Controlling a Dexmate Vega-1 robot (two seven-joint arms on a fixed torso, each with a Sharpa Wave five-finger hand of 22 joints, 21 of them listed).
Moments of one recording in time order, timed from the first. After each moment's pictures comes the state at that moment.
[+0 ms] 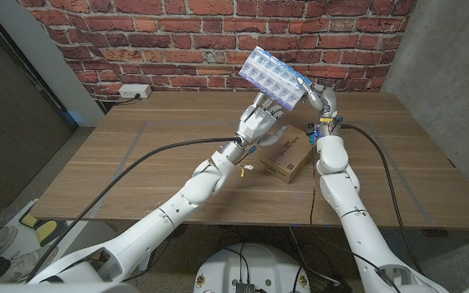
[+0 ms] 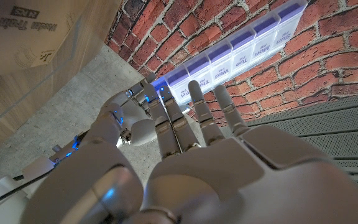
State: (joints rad) left arm 0.82 0.40 0.70 -1.63 1.55 0.11 0.60; left_hand 0.38 0.01 0.65 -0.10 0.18 0.64 -0.11 0.39 0.19 0.61 -0.17 0.28 0.24 0.29 -0.04 0.57 0.92 -0.17 0.12 1.22 0.63; right arm -0.96 -0.04 -0.08 -1.53 -0.06 0.35 -0.18; right_hand 0.97 0.05 0.26 -0.11 0.20 1.11 0.01 0.36 0.44 1.18 -0.06 0.69 0.78 1.00 -0.14 1.03 1.20 0.23 -0.04 1.50 0.19
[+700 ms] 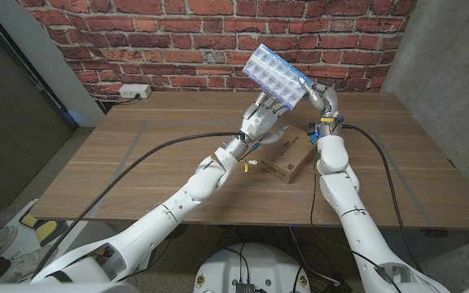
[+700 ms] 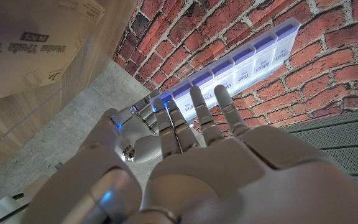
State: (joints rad) left arm 0.80 0.38 0.71 -1.62 1.57 0.12 0.50; left_hand 0.32 -0.01 0.66 -0.07 0.18 0.41 -0.12 0.23 0.18 0.39 -0.17 0.17 0.20 0.22 -0.04 0.53 0.92 -0.17 0.12 1.23 0.61; right arm -0.95 -0.04 -0.08 -1.51 -0.06 0.36 -0.18; right_hand 0.97 0.05 0.26 -0.12 0.20 1.11 0.01 0.35 0.44 1.18 -0.06 0.69 0.78 0.99 -0.15 1.03 1.20 0.23 -0.04 1.50 0.19
